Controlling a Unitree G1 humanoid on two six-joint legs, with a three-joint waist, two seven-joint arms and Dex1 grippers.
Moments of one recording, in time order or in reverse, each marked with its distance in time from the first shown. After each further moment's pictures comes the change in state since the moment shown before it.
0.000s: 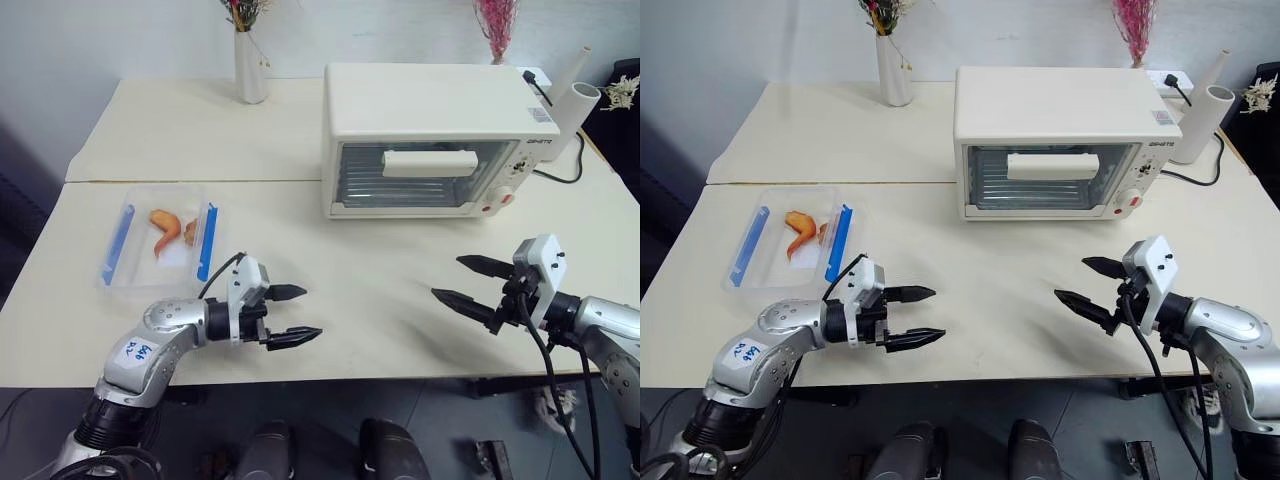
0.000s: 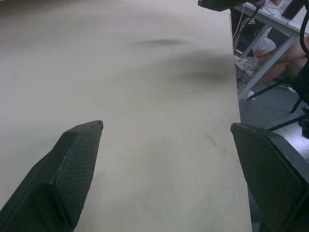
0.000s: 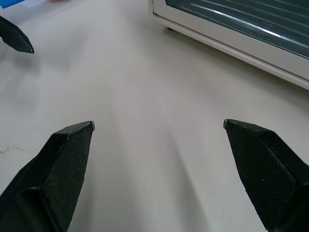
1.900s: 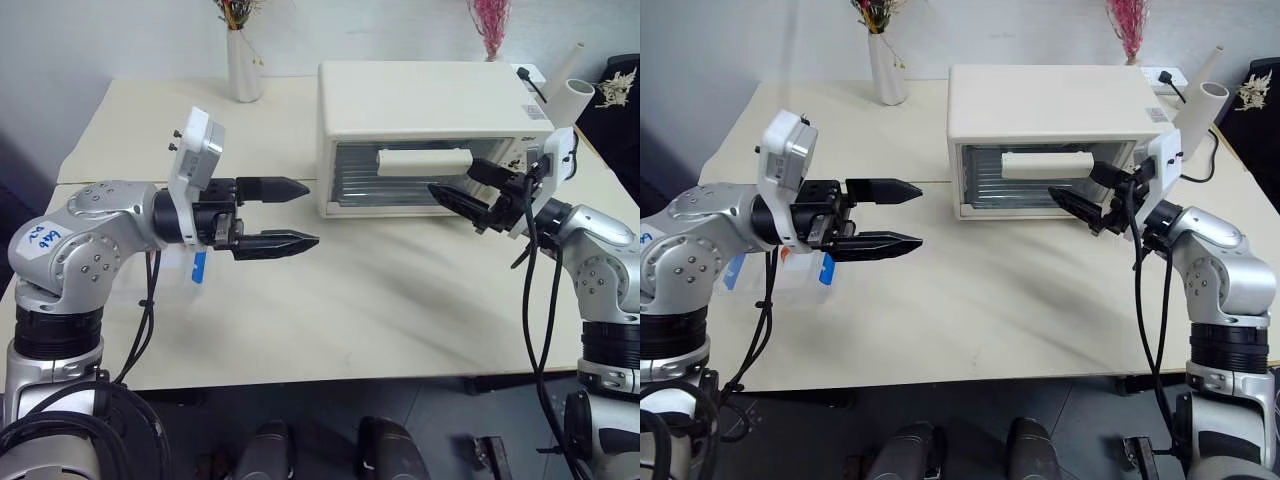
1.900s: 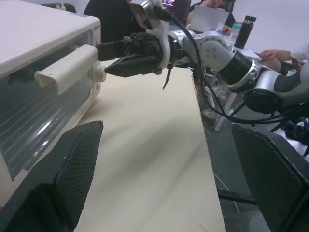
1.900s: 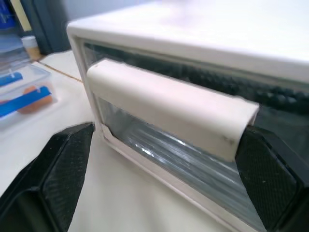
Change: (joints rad) left arm -0.501 0.172 0.139 0.064 -0.335 0.251 -0.068; right arm -0.519 0.108 0.042 0.312 0.022 0.050 -0.042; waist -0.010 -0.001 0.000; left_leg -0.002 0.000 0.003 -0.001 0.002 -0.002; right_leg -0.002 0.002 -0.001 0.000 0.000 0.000
